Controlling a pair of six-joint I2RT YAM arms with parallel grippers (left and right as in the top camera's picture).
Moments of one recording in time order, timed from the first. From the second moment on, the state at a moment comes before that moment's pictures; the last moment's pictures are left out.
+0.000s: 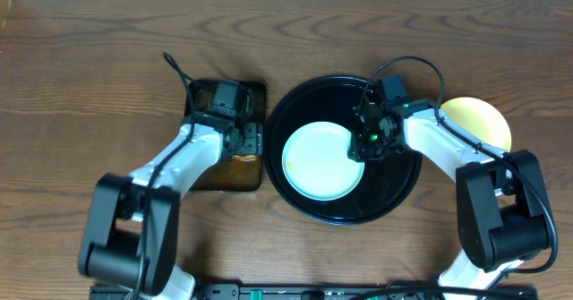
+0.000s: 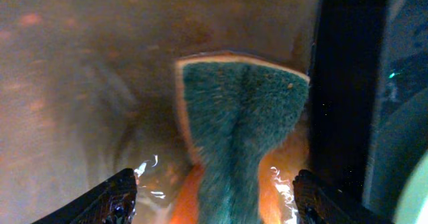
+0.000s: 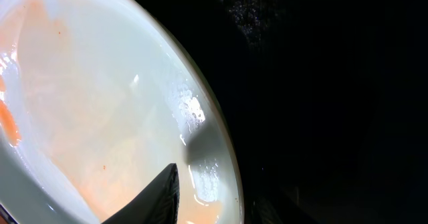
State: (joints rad) left arm -0.27 1.71 0.96 -0.49 0.02 -0.27; right arm 0.29 1.86 1.09 -0.65 -0.32 0.20
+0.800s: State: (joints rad) left arm -0.26 1.64 0.96 -0.59 0.00 -0.27; right arm 0.28 1.82 1.00 -0.51 -0.29 0.23
